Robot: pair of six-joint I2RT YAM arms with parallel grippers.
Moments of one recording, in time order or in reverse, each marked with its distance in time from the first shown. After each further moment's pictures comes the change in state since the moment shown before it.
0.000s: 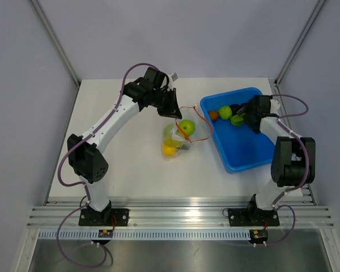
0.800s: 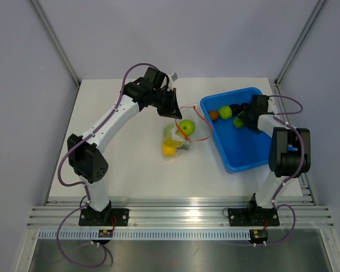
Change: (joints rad) left arm 0.000 0.000 0.000 -0.003 0.000 0.003; right arm -0.014 0.168 0.073 0.073 -0.079 0.034
